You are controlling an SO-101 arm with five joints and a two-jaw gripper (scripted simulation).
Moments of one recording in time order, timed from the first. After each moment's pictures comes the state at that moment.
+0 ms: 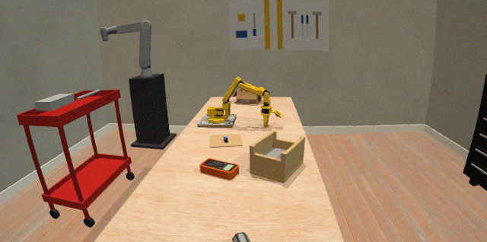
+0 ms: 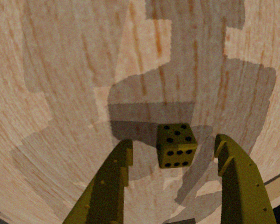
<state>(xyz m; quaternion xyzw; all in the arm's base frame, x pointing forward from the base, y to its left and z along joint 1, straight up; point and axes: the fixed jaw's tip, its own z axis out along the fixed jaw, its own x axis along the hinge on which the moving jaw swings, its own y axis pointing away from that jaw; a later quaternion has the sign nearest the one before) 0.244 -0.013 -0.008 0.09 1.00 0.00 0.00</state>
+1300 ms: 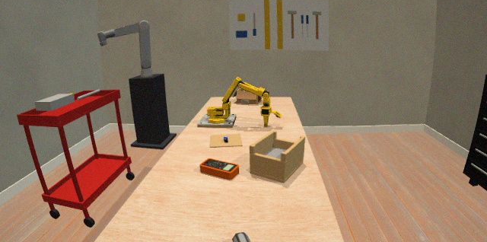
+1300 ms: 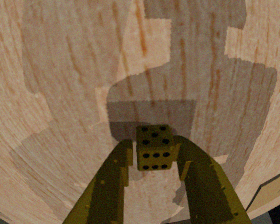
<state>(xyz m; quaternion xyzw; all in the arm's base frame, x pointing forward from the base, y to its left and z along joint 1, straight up) 0.243 -0.018 -0.009 0.09 1.00 0.00 0.00</state>
